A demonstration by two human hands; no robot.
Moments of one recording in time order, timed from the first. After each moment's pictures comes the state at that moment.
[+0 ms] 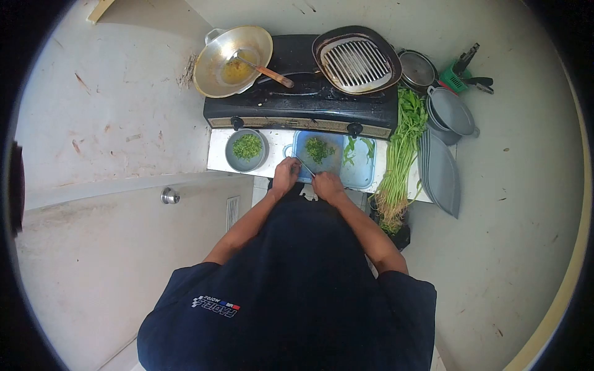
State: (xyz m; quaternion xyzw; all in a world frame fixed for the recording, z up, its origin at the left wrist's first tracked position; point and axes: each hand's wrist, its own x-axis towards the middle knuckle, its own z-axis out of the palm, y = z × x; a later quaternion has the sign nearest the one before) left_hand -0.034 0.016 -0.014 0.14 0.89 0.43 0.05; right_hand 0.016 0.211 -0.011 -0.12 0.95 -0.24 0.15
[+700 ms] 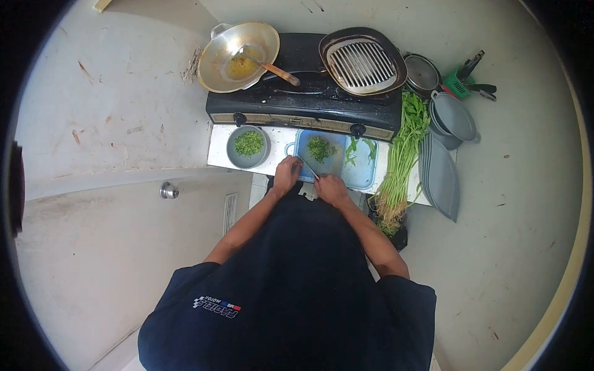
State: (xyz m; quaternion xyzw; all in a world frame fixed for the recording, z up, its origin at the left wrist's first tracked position) left_hand -0.031 0.015 -0.013 0.12 0.89 0.44 0.04; right_hand 0.024 0.216 -0.004 -0.09 0.95 -0.24 0.17
